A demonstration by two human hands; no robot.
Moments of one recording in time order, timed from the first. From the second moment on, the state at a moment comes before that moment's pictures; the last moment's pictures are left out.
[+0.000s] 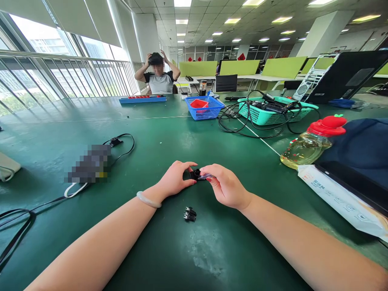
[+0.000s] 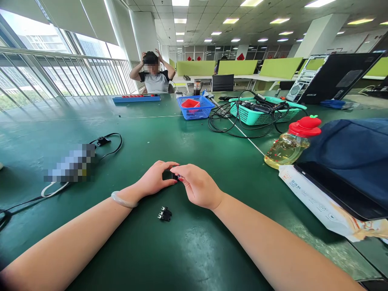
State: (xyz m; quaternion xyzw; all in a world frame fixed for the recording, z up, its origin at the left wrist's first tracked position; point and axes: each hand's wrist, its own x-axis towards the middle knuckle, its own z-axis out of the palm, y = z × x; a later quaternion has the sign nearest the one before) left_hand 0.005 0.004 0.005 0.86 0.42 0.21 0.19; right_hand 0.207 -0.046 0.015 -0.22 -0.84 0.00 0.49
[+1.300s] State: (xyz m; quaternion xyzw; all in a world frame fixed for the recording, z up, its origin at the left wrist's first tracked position) left_hand 0.003 0.002 0.007 0.86 0.41 0.25 0.18; right_hand 0.218 -0.028 0.003 -0.38 -0.66 0.17 0.63
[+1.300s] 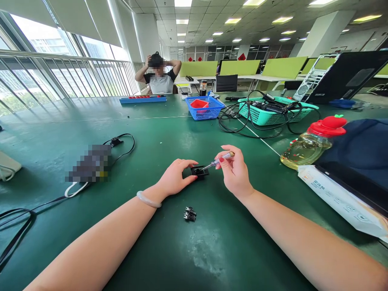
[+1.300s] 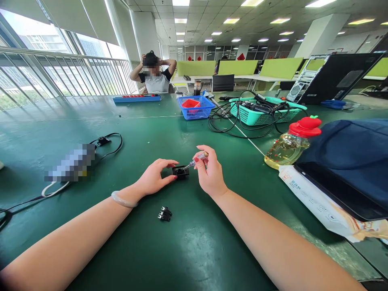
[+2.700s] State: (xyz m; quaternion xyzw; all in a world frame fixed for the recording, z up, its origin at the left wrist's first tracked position) left_hand 0.001 -0.001 0.010 0.94 0.24 0.16 0.20; right_hand 0.233 -0.002 -0.003 -0.44 -0.37 0.37 0.73
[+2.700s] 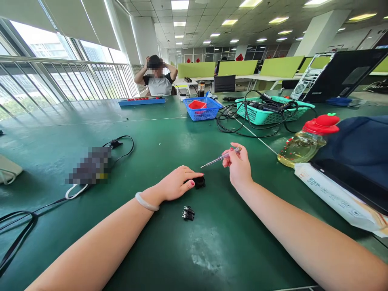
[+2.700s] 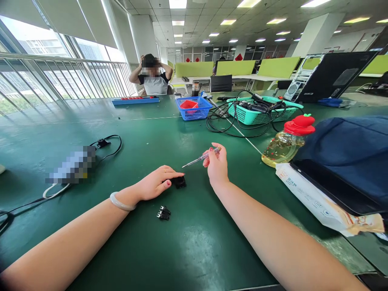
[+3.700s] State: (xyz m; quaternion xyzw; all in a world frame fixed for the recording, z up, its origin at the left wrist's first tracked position) left_hand -0.067 -0.124 0.014 0.88 0.44 0.13 0.08; right_hand 0.233 -0.001 -0.002 -0.42 -0.40 0.47 0.67
